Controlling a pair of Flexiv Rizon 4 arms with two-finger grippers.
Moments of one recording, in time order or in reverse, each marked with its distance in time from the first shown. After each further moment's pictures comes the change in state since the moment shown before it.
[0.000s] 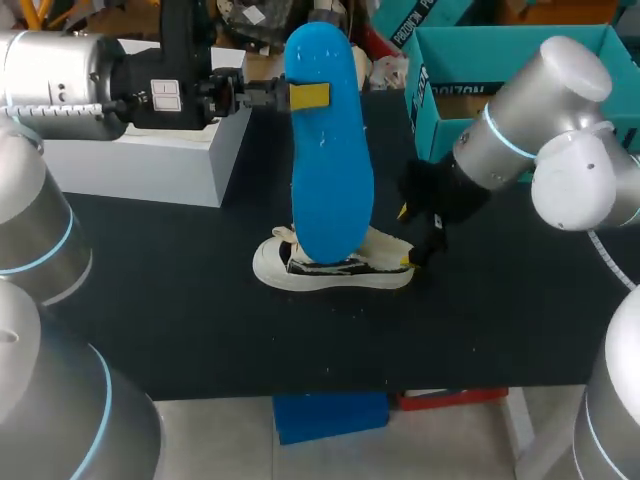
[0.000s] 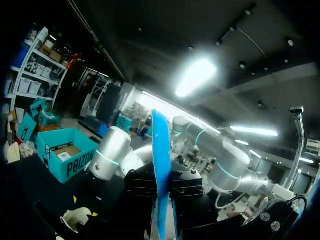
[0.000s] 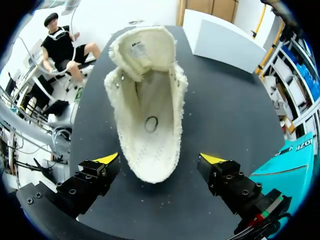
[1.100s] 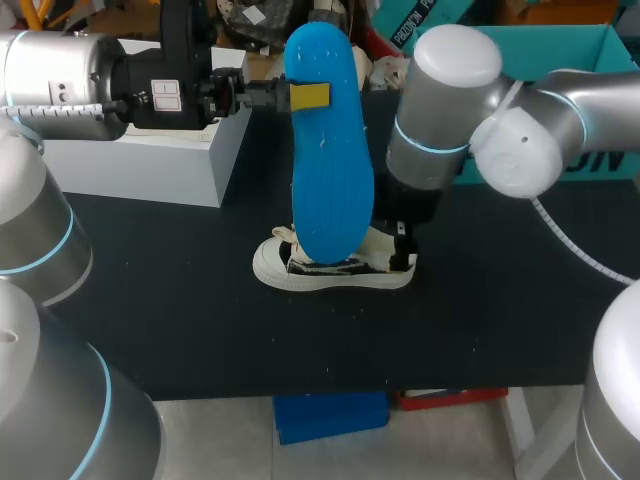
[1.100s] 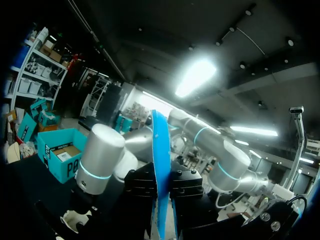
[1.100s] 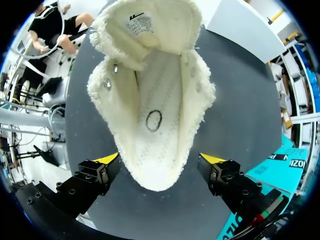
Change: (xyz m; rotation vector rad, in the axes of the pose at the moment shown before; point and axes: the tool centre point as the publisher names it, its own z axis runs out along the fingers) left arm 0.000 0.000 0.000 0.000 0.000 0.000; right arm 0.004 0.012 0.012 0.326 -0.036 -0.035
